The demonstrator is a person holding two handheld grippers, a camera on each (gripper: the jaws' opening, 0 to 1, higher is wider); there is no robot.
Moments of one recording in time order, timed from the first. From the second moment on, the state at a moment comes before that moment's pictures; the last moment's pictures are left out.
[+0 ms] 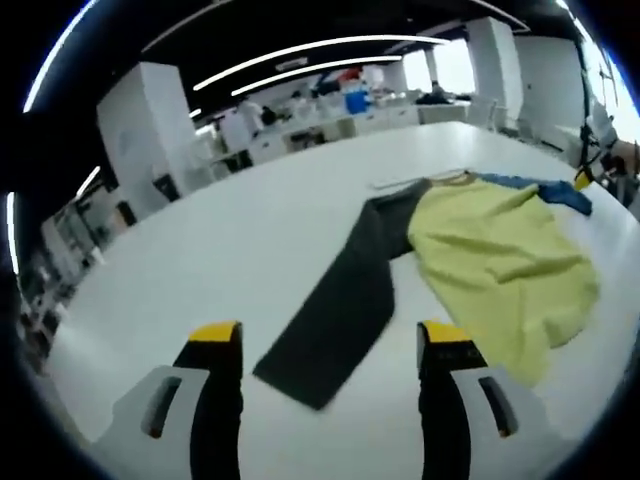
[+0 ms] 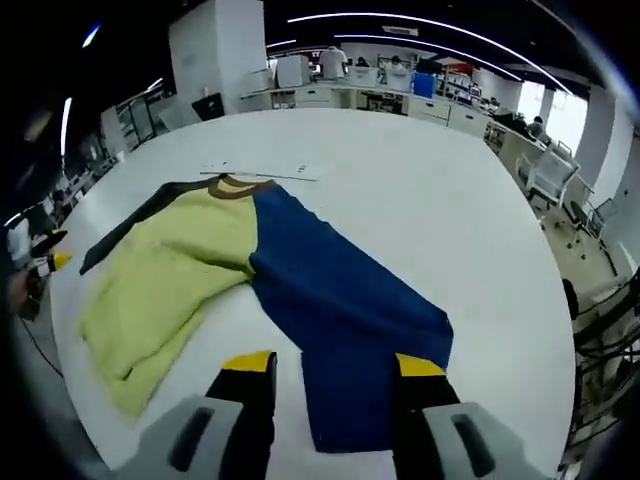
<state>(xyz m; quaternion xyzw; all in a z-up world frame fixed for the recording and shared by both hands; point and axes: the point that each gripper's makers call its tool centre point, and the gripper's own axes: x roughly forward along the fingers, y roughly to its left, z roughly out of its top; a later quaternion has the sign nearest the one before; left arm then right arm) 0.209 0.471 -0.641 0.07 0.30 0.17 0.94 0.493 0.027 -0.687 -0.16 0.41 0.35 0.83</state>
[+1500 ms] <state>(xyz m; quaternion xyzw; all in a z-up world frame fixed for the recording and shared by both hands) 0.204 0.355 -0.614 -0.03 0.30 -0.01 0.95 0.459 -0.003 -0.726 -0.22 0.46 0.36 0.78</state>
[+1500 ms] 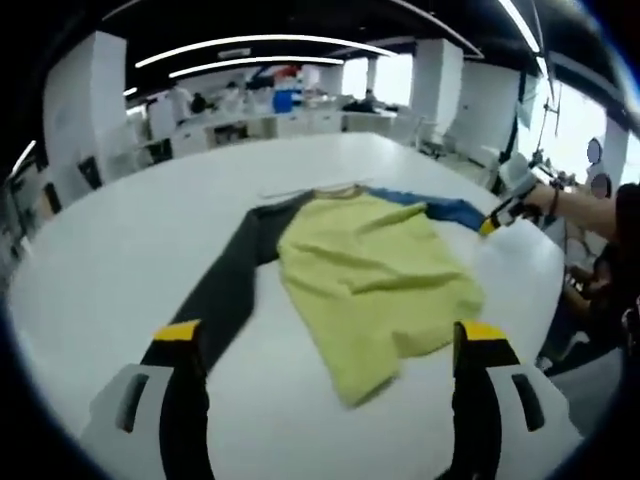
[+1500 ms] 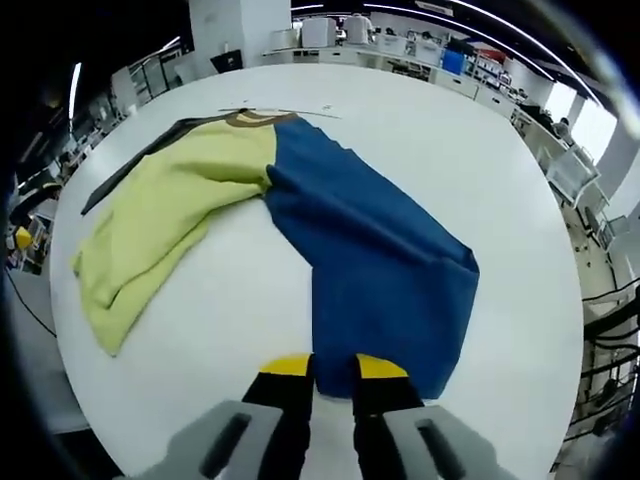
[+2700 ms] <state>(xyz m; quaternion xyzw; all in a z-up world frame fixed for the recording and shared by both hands) 0.208 0.341 -0.606 -0.05 0.29 -0.02 0.96 0.522 -0.085 -0.680 -0.17 0.42 0.24 0.86</state>
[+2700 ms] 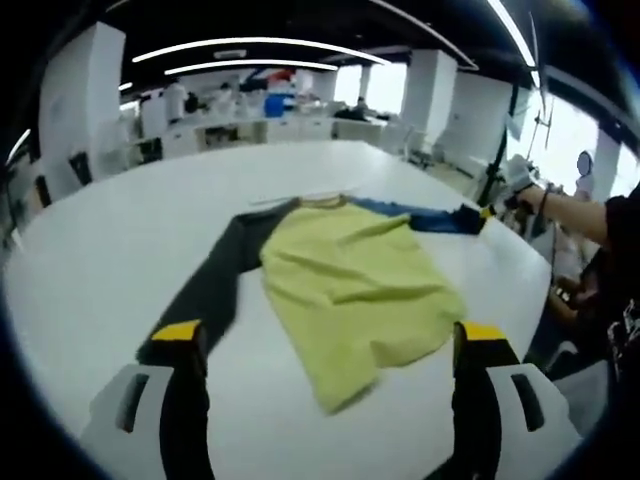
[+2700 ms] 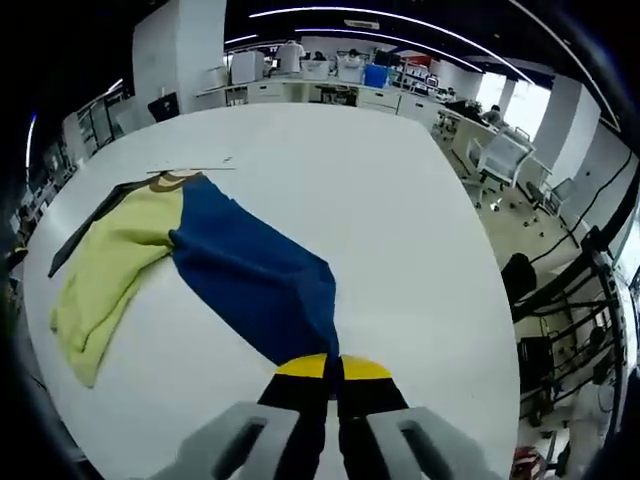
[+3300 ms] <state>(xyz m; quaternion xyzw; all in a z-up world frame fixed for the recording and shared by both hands) 0.212 0.335 -0.599 -0.03 0.28 -0.04 0.96 0.534 -0.133 -0.700 -0.17 0.45 0.17 0.86</state>
